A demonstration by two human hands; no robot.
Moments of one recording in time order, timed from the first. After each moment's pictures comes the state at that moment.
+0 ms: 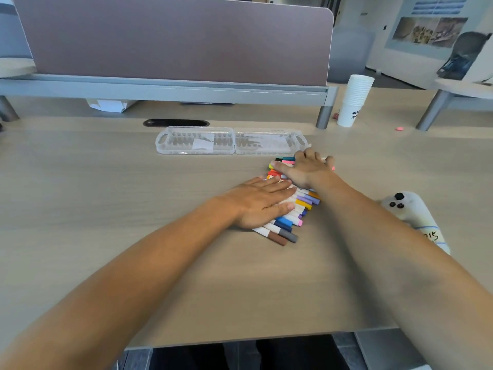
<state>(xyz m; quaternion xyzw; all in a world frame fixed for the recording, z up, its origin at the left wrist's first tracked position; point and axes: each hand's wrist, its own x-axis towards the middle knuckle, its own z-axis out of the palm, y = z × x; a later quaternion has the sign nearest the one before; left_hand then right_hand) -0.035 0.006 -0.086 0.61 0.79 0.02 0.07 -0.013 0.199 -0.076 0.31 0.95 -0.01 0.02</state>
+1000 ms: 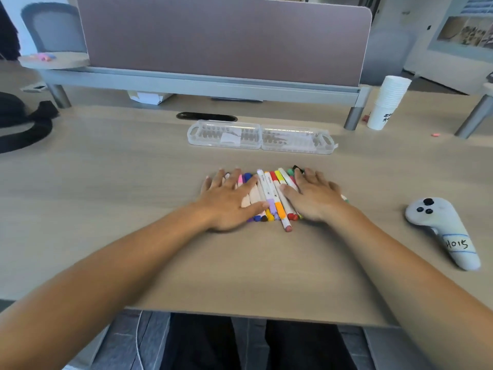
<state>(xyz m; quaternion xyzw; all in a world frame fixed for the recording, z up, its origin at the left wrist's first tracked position) -0.033 -0.082 -0.093 0.36 0.93 0.03 0.07 0.039 0.125 -0.091 0.20 0.98 -0.06 0.05</state>
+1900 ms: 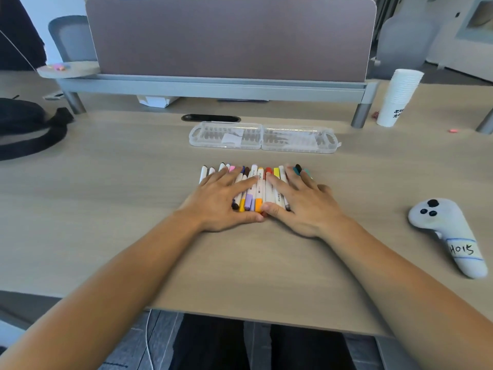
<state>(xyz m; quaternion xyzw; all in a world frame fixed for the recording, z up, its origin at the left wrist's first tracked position) -0.033 -0.088 -0.101 0.39 0.92 0.10 -0.03 0.064 0.117 -0.089 0.05 1.00 -0.04 0.01</state>
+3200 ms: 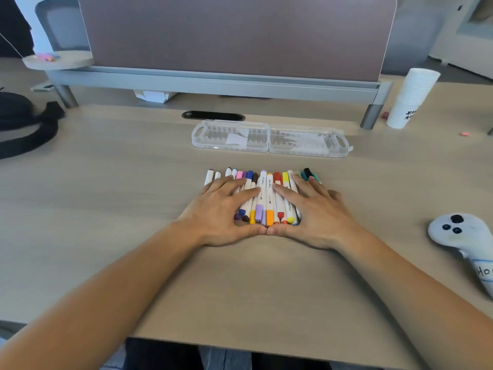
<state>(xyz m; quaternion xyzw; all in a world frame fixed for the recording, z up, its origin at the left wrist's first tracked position) -0.043 -0.101 -0.096 0.41 0.91 0.07 -0.03 0.049 0.116 -0.087 0.05 1.00 -0.02 0.04</state>
